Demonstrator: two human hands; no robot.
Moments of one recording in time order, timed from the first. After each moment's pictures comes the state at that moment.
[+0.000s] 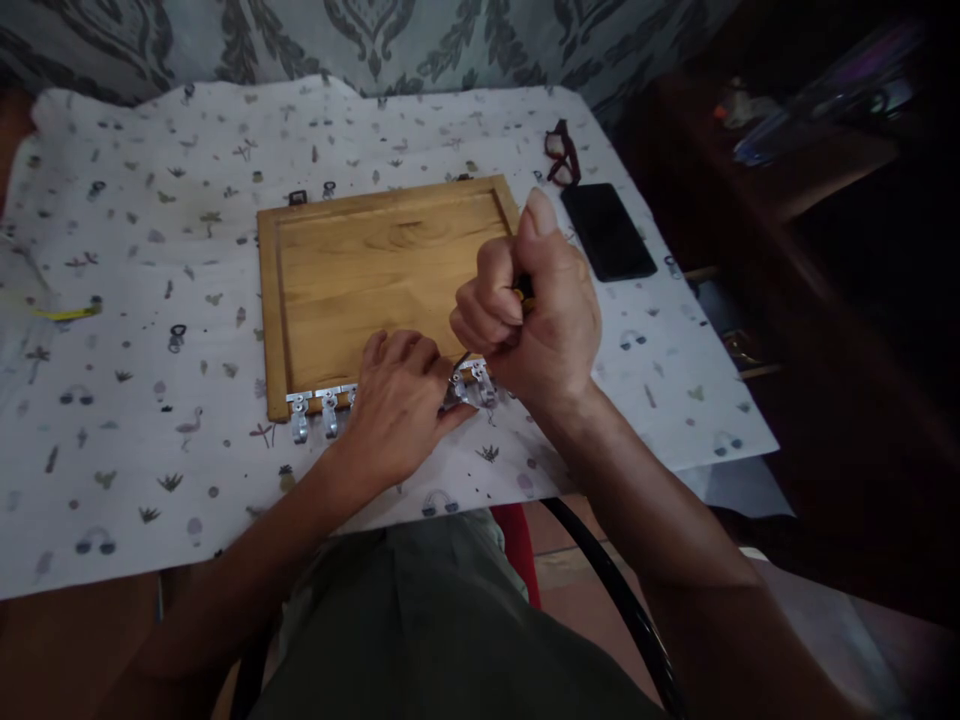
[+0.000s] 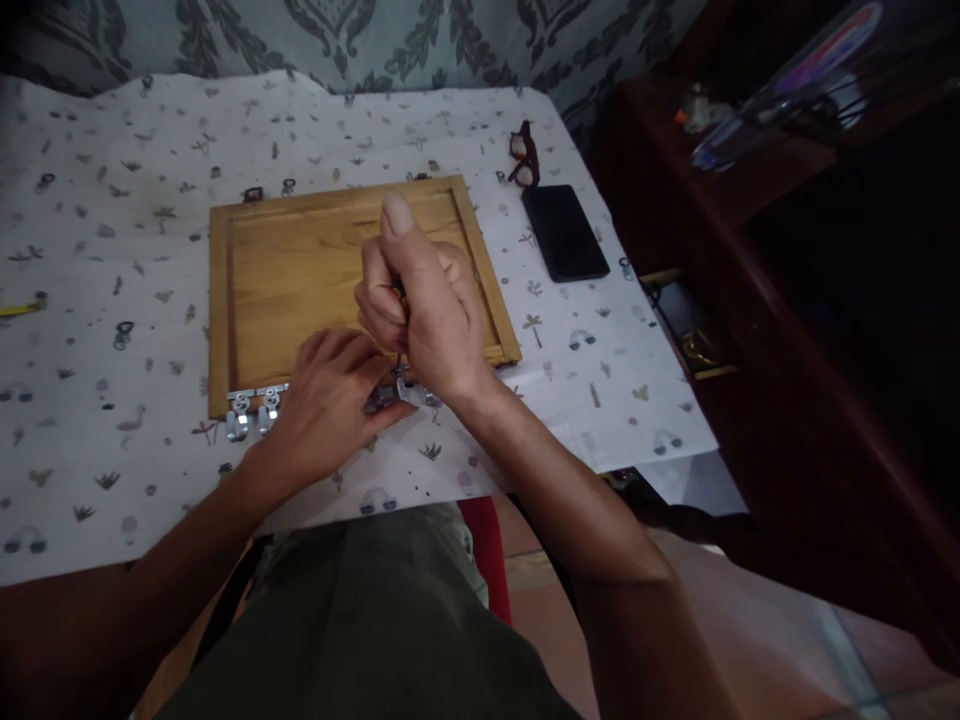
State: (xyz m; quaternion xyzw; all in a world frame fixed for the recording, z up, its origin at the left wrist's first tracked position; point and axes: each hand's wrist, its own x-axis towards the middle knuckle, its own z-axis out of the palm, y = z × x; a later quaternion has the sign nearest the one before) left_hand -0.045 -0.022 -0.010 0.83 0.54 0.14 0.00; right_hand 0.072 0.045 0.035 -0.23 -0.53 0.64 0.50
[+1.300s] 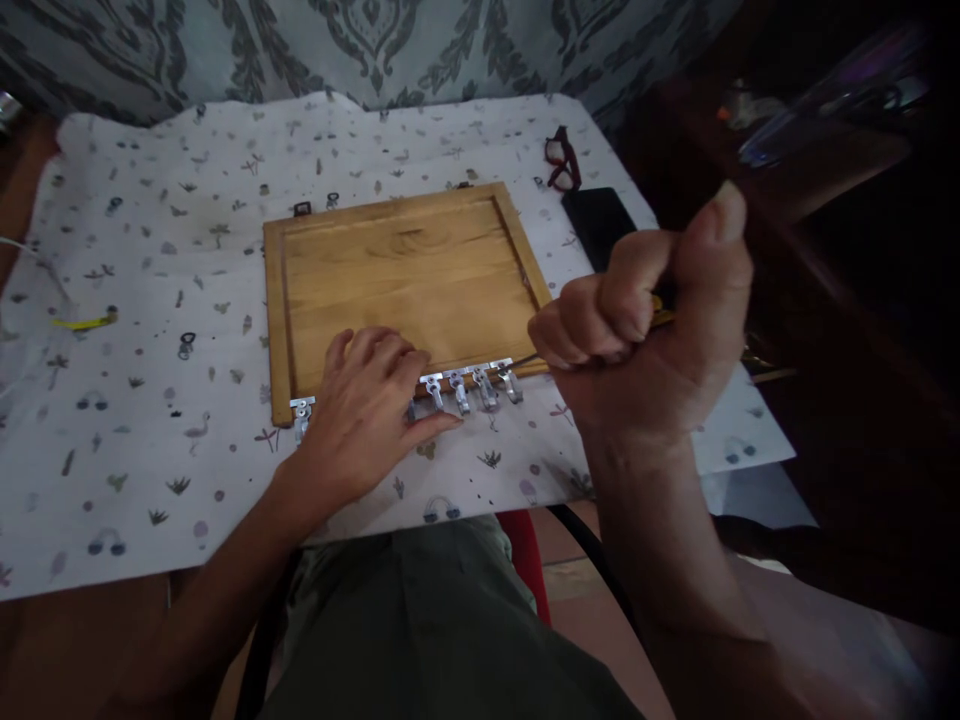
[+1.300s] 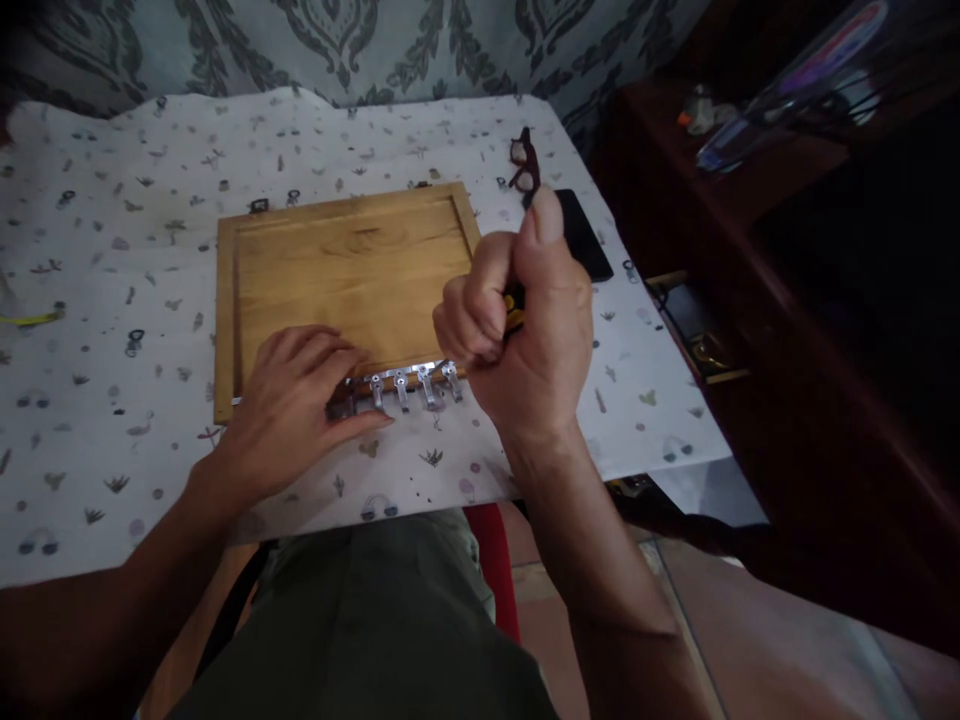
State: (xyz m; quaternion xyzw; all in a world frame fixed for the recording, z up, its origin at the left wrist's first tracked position) left_hand -0.070 -0.030 0.008 0.82 0.55 0.14 0.03; right_hand 0.110 0.037 0.053 -0.22 -0.51 0.60 0.58
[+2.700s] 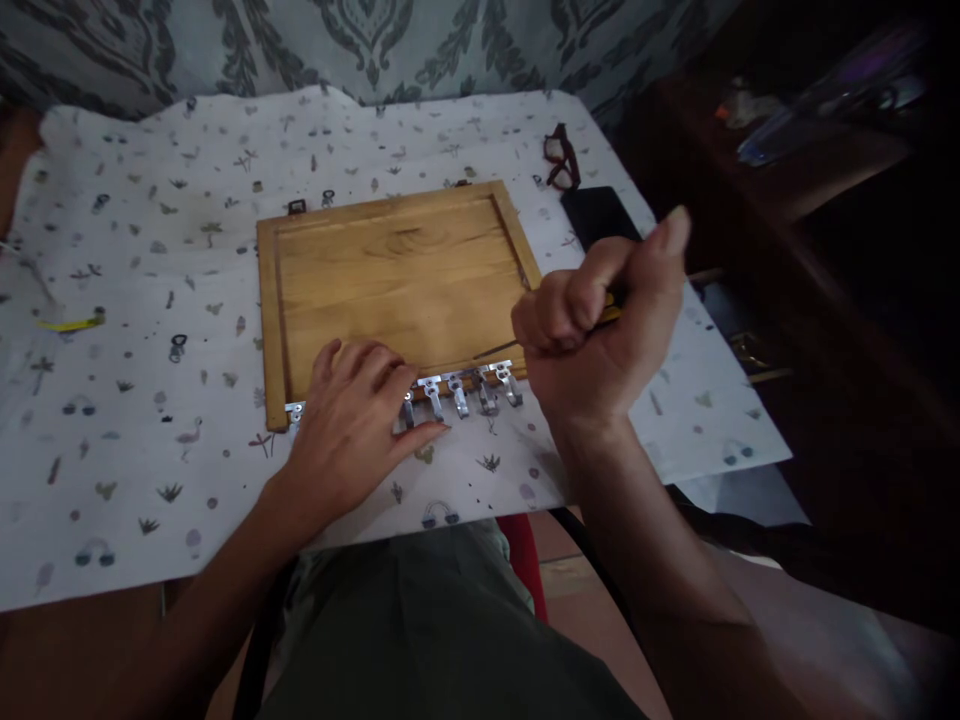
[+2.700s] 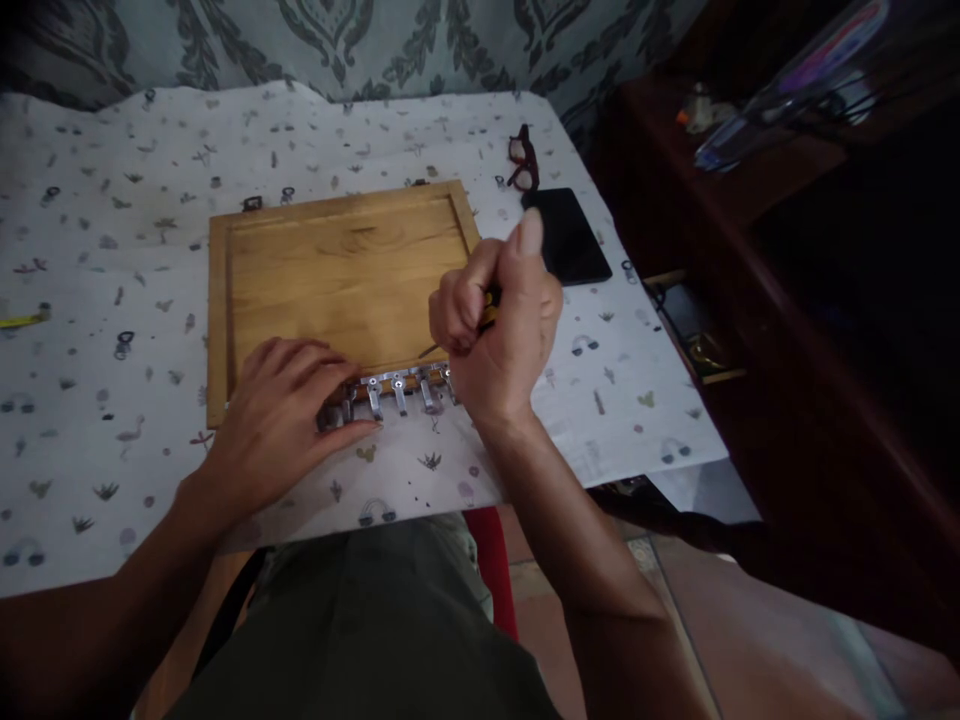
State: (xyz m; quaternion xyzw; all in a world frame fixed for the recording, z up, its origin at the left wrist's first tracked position) left_hand -0.076 -0.037 0.005 0.82 0.55 0.15 0.02; right_hand 0.096 0.046 0.032 -0.33 -0.48 0.51 0.63
